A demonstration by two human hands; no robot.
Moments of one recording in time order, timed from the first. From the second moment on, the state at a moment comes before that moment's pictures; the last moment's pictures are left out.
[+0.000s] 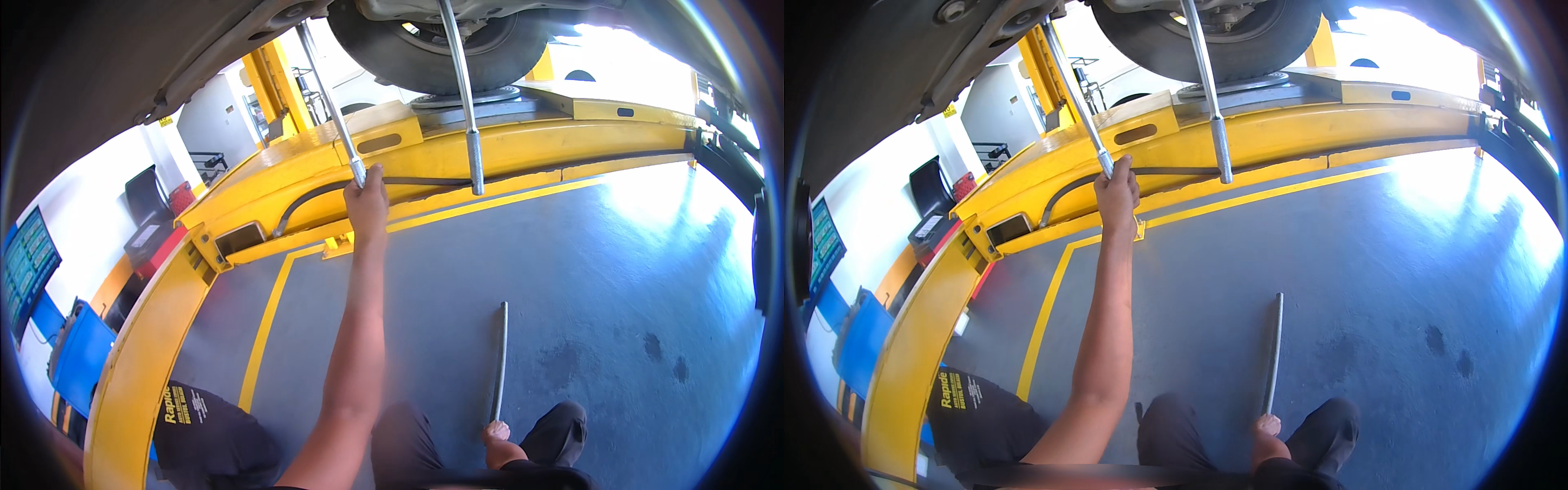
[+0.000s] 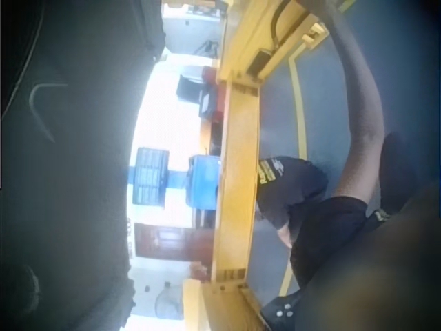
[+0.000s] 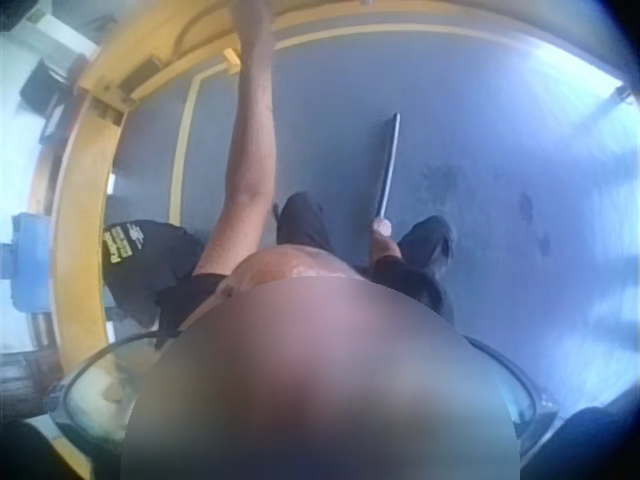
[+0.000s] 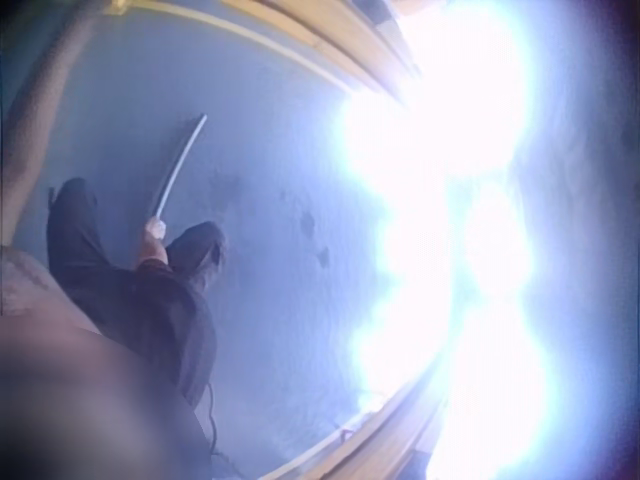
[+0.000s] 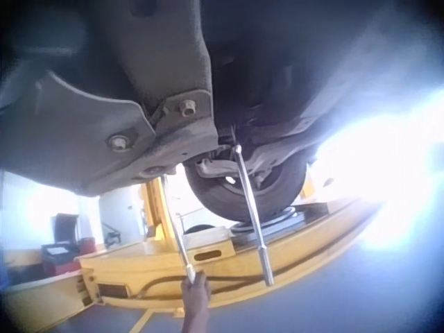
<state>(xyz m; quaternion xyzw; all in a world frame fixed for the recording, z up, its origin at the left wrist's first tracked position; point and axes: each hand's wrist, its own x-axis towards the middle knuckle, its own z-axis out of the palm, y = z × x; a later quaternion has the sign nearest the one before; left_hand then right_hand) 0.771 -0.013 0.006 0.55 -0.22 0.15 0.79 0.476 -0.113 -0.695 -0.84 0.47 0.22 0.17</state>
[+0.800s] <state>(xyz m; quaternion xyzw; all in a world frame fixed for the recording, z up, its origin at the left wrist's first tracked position) 0.778 -0.024 0.004 0.54 -0.23 0.16 0.79 0.688 -0.216 0.101 -0.63 -0.16 -0.45 0.61</state>
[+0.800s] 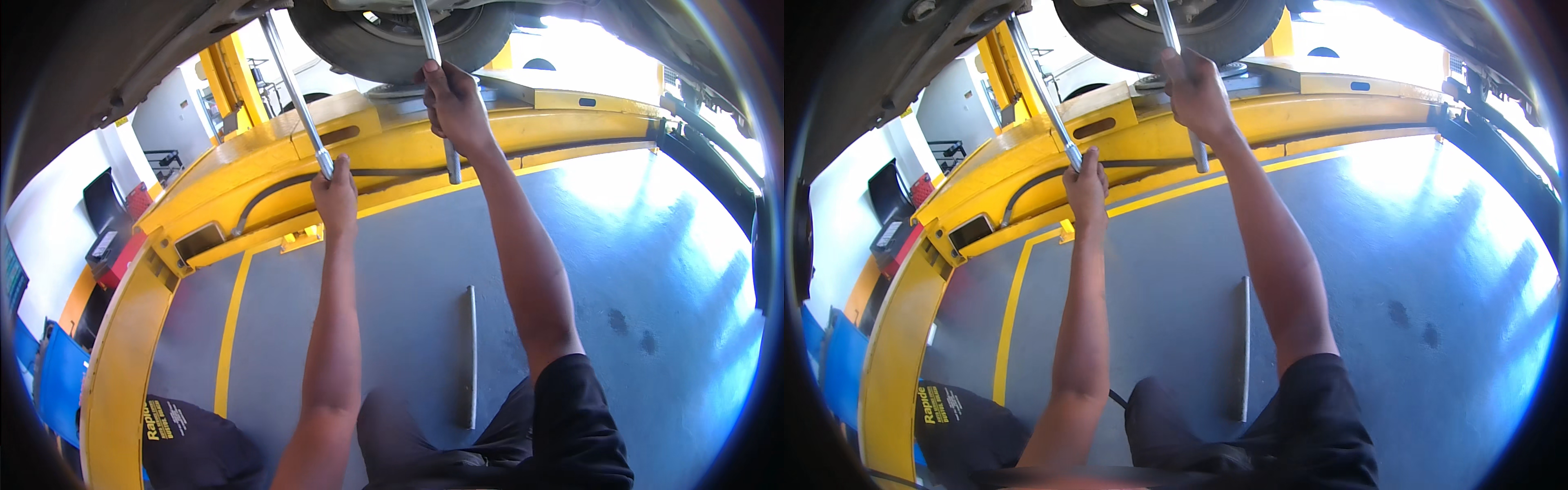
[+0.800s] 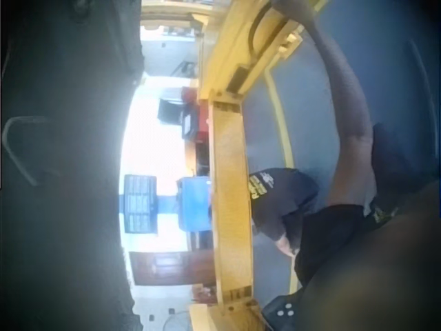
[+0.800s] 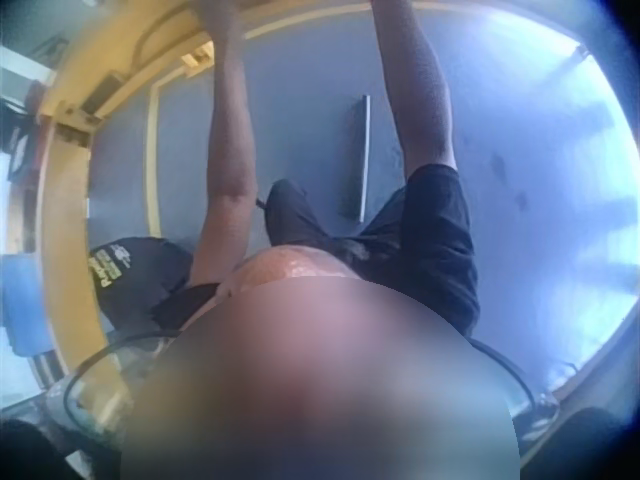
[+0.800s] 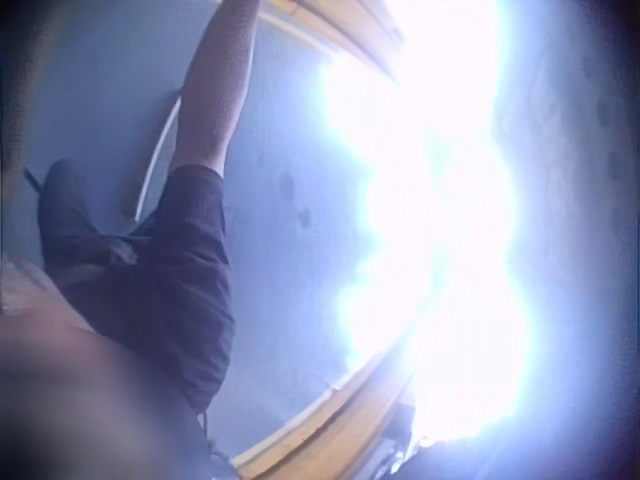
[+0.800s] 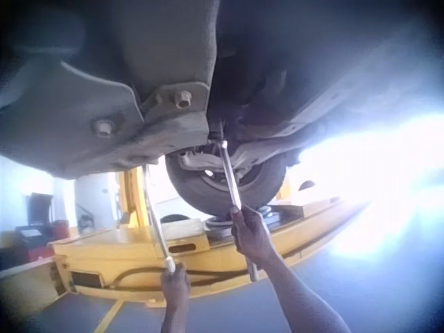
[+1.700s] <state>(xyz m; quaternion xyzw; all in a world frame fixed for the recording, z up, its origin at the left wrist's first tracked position) 0.782 -0.011 -0.001 0.58 -0.26 0.17 0.76 0.680 -0.251 0.110 -0.64 -0.13 -0.44 0.62</state>
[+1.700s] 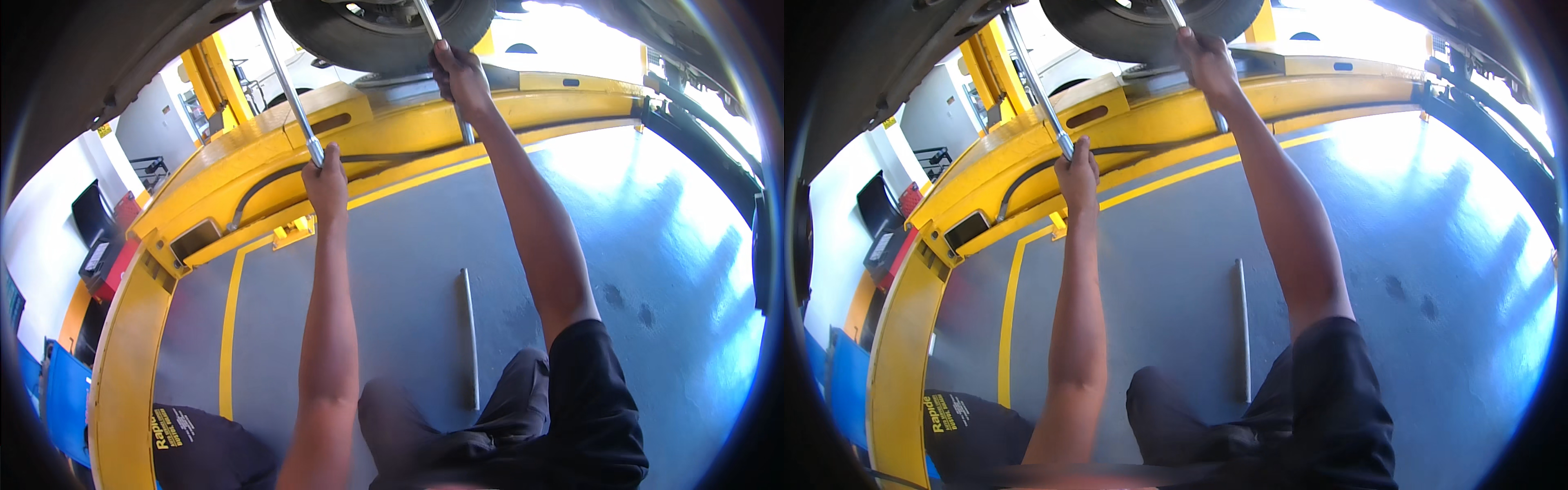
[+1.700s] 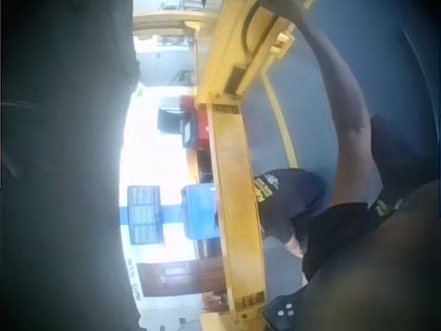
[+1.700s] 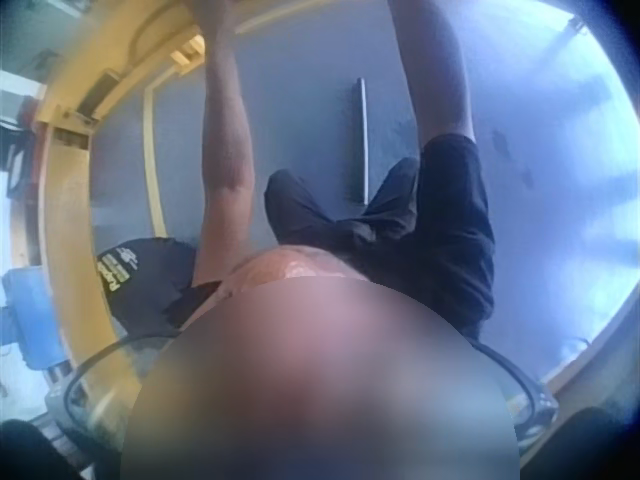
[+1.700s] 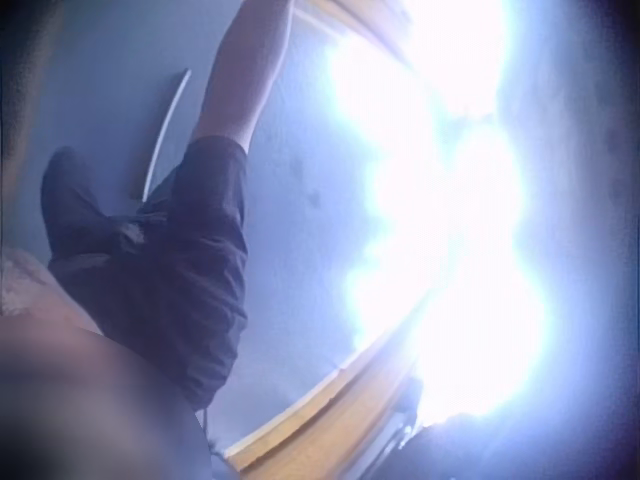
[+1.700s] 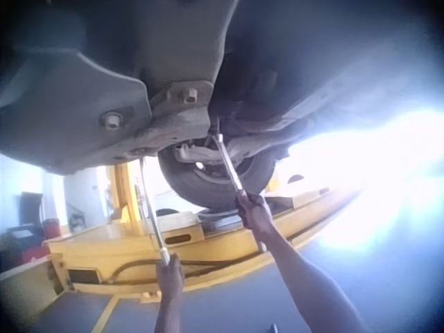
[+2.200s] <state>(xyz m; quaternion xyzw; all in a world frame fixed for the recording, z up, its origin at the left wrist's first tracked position) 0.780 -0.009 0.004 0.59 -0.24 0.17 0.75 0.674 -0.256 0.128 -0.66 -0.09 -0.46 0.58</state>
